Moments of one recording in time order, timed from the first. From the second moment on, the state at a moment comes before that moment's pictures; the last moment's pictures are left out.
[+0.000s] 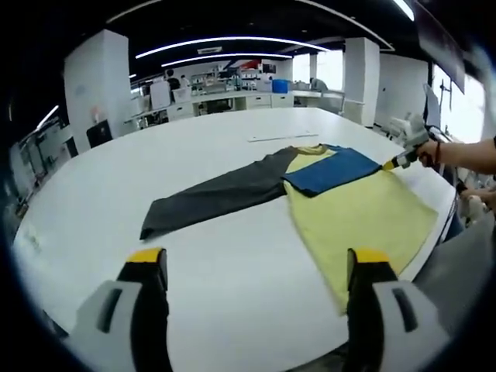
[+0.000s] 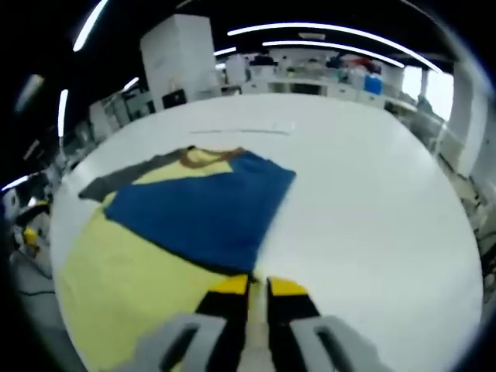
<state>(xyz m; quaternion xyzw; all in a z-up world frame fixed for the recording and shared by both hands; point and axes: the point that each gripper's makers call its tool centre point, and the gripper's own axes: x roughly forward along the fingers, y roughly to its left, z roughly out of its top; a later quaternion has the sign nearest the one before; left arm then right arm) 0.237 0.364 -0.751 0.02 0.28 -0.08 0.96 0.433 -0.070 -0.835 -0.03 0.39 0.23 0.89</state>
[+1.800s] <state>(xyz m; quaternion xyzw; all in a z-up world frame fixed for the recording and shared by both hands) 0.350 0.535 -0.812 0.01 0.30 0.06 0.95 0.327 -0.038 -0.722 -0.05 0.27 0.40 0.88</state>
